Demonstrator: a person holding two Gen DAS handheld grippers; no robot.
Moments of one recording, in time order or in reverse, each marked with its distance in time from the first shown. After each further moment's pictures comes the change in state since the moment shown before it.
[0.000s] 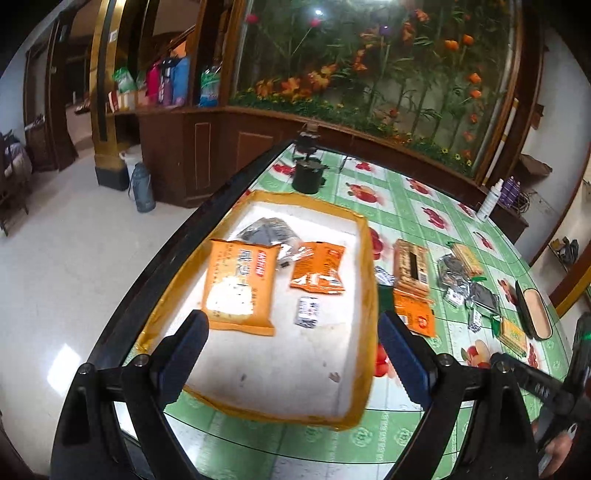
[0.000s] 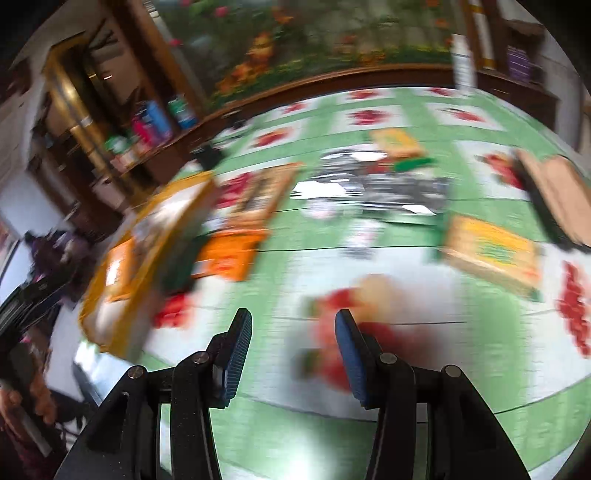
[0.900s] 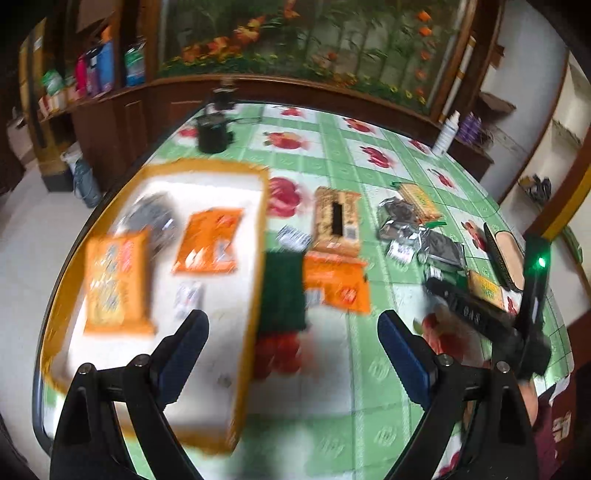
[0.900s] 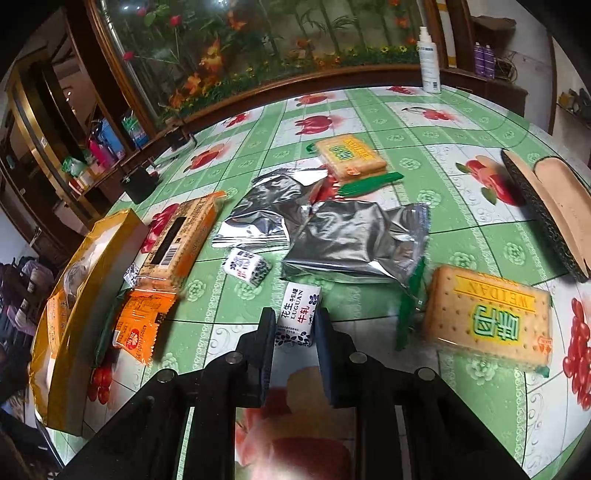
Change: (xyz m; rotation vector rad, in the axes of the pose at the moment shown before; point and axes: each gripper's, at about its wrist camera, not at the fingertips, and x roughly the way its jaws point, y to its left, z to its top) left arm 0.062 -0.099 0.008 0.178 0.203 -0.137; right arm 0.058 -0.027 0.040 0.071 -0.048 -0.120
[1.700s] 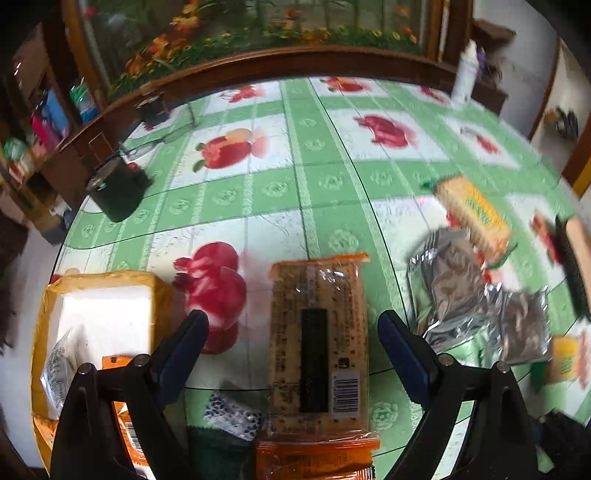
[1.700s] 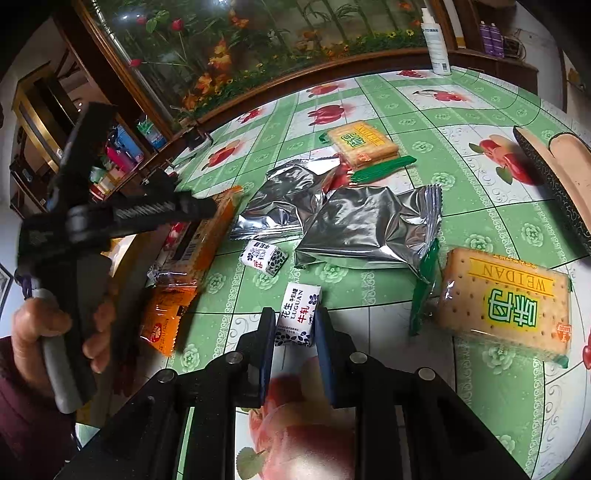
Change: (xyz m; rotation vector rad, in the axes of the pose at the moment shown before) left arm 0.163 -0.062 0.099 0.225 0.141 0.130; right arm 0.000 -0.007 -0.001 0.040 0.039 0.122
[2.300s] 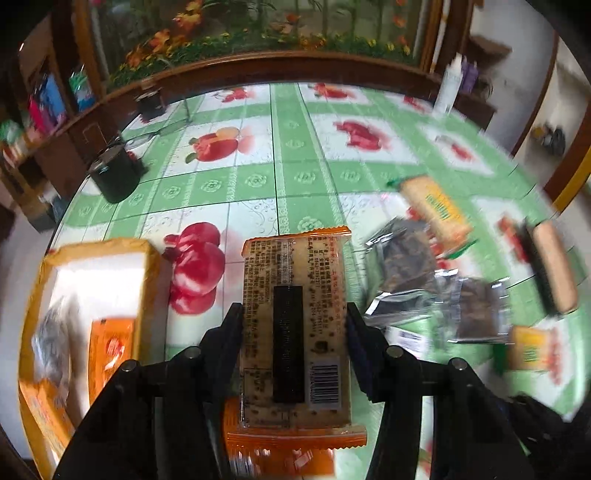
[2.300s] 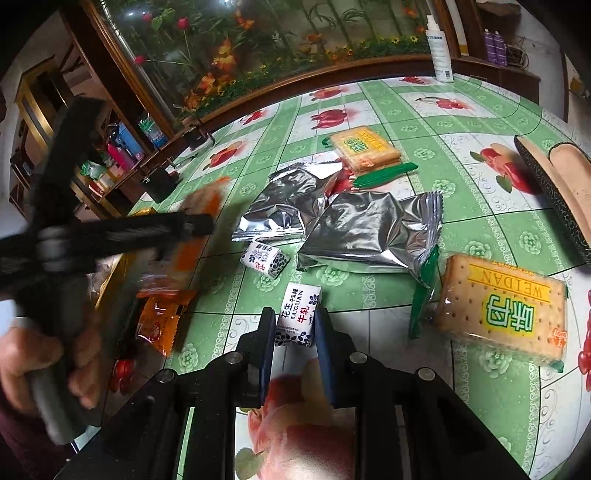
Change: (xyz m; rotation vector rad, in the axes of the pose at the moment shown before) left arm -0.045 -0.001 -0.017 -0.088 -0.033 -0.109; right arm -0.002 0.002 0.000 -0.027 -0.018 -0.018
